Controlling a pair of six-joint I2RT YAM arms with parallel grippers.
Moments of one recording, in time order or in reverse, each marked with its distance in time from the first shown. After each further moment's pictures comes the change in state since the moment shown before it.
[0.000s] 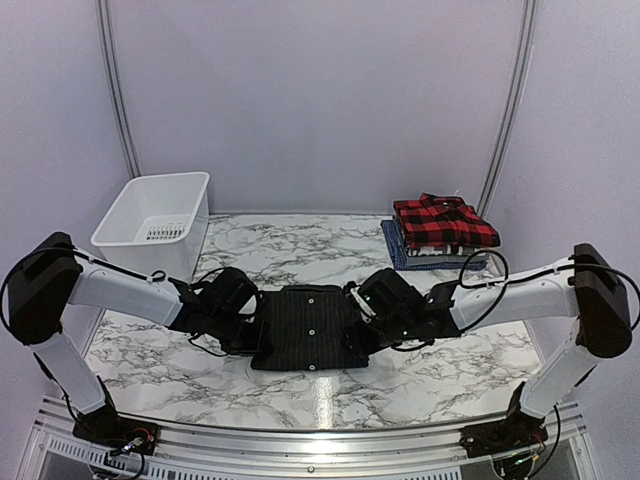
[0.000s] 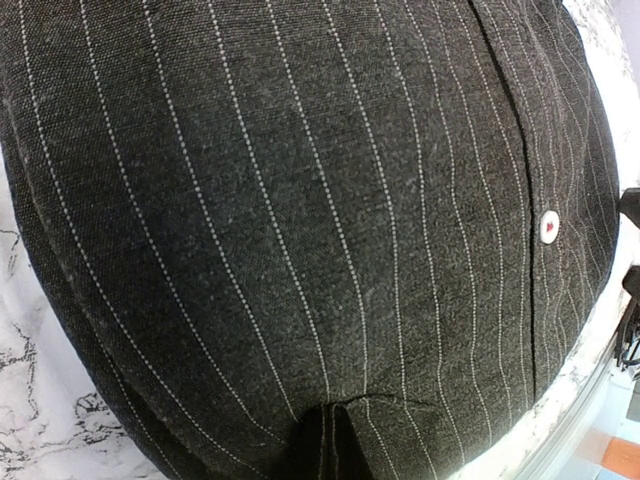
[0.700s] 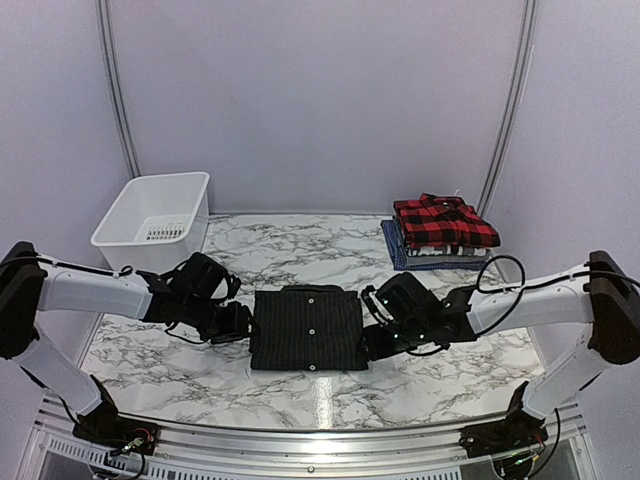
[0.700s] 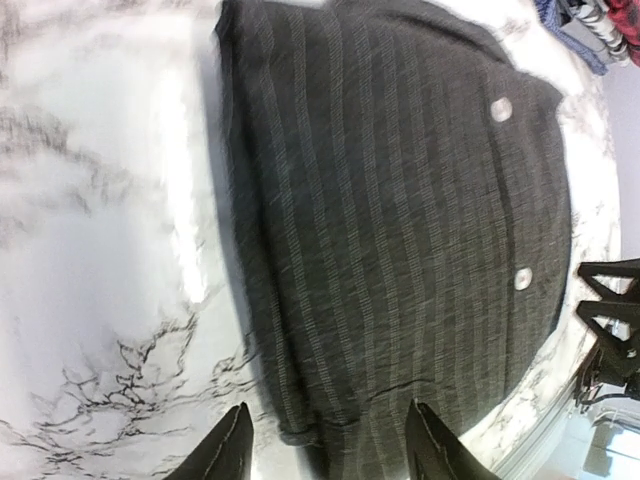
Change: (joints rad) left arm 0.130 -0.179 -0.064 -0.046 0.007 -0.045; right arm -0.044 -0.093 -0.123 -0.002 -0.021 0.048
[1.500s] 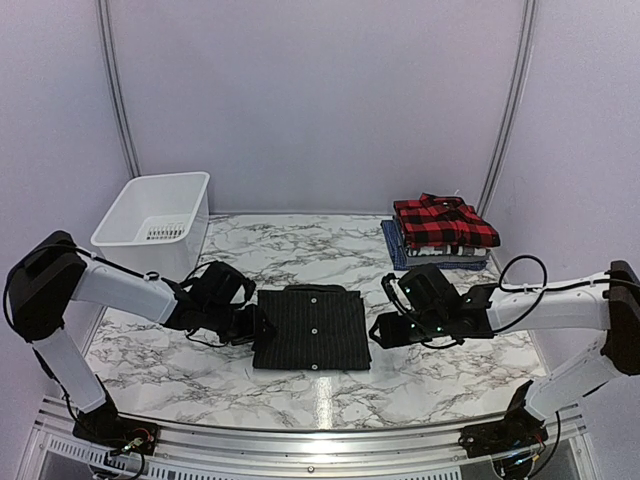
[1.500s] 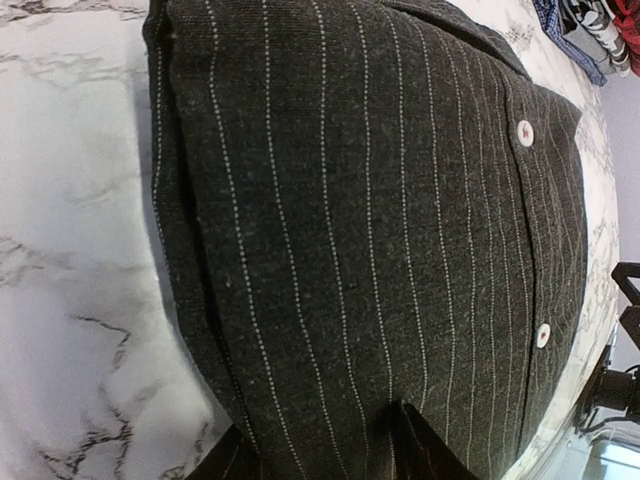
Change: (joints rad) left arm -0.036 0.181 0.004 0.219 -0.013 -0.056; right arm -0.101 -0.122 -0.068 0.027 0.000 -0.003
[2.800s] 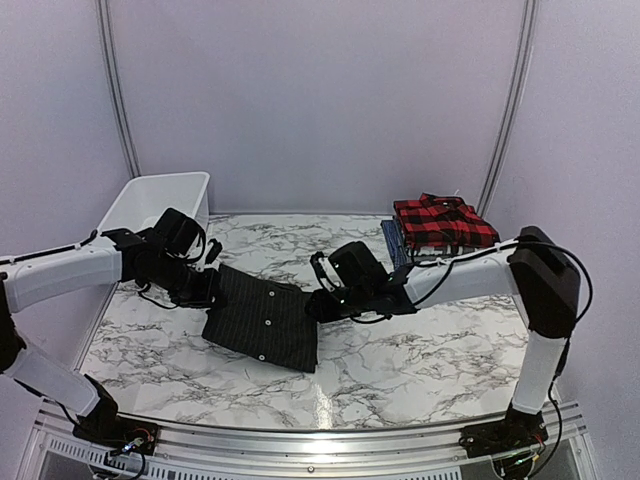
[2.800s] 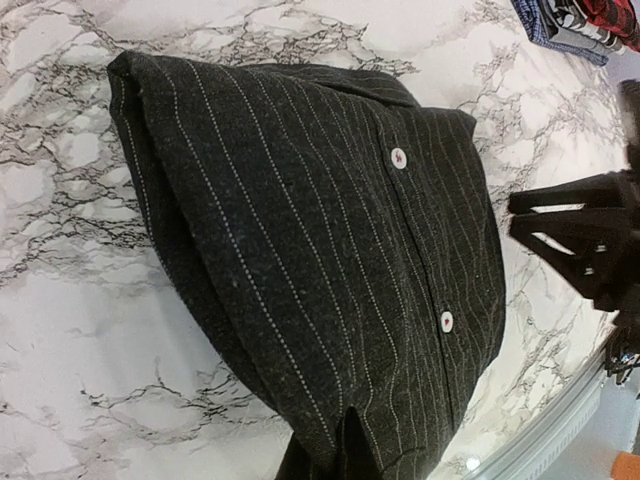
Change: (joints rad) left arm 0.193 -0.298 0.211 -0.629 0.009 0.358; right arm 0.071 0.491 0.453 0.190 -0.116 -0.042
